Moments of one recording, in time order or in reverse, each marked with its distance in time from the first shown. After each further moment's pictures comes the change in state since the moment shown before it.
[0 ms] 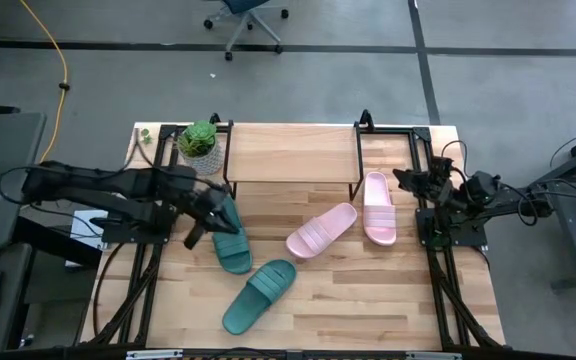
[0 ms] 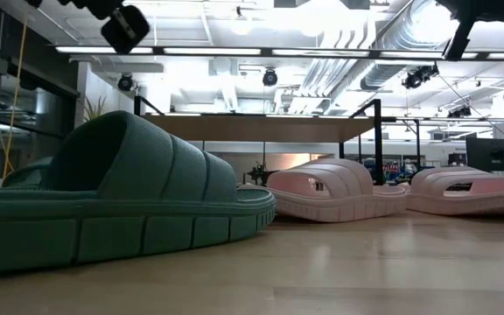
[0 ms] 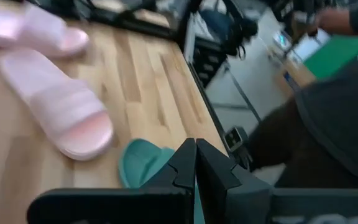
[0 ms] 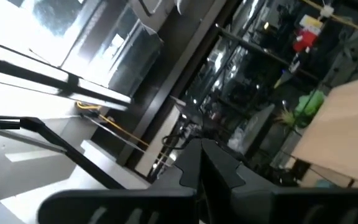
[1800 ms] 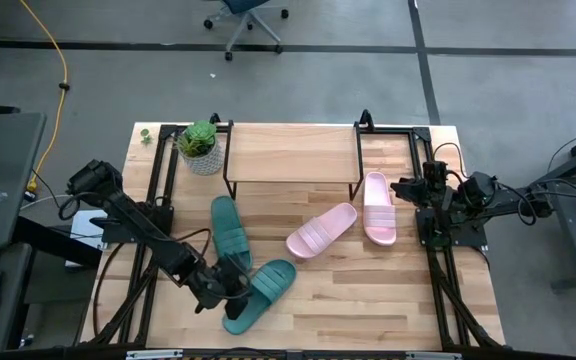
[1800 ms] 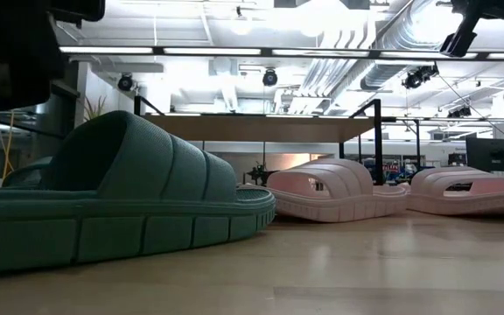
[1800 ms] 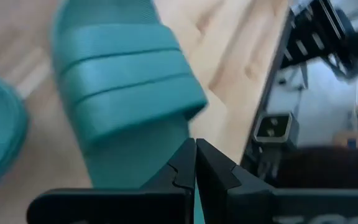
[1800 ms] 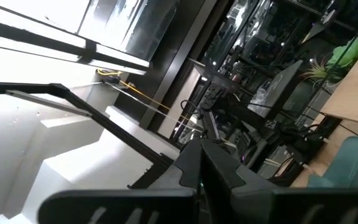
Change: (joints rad) left arm -0.640 0.631 0.121 0.148 -0.731 -0.984; right arm 0.000 0.000 0.000 -0.029 -0.187 0.074
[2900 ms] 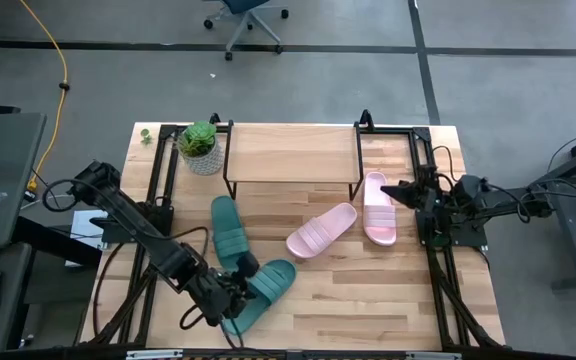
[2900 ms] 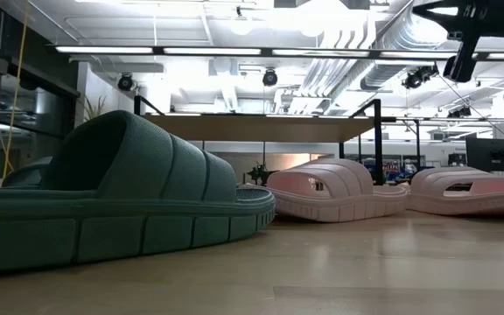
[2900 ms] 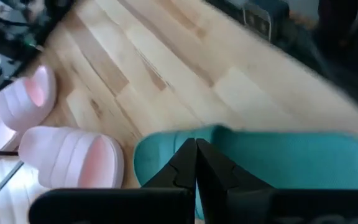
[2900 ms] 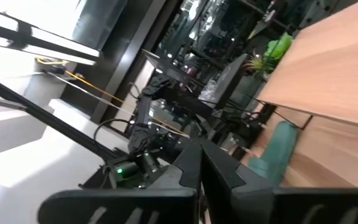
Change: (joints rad) left arm 0.000 0.035 0.358 -0.421 -0.036 1.530; right arm 0.000 0.000 0.000 -0.210 0.084 -0.007
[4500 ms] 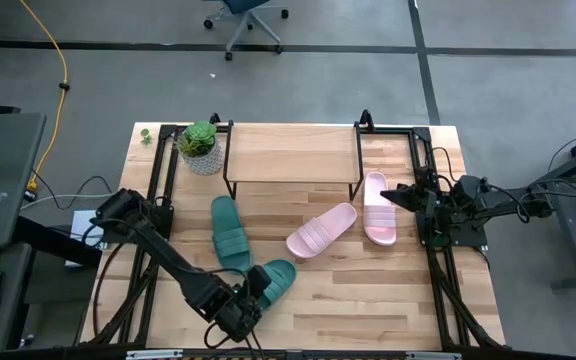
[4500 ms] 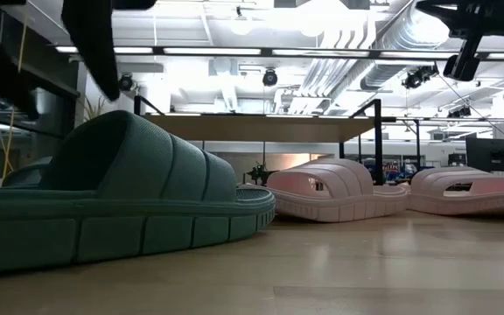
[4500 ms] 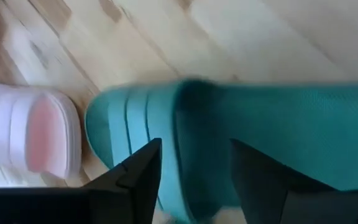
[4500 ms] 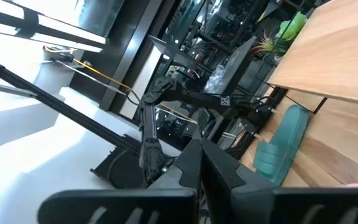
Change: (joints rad) left arm -0.014 0.321 0.170 -0.195 -0.076 -0.096; right arm 0.000 -0.002 0.000 -0.001 -0.072 0.026
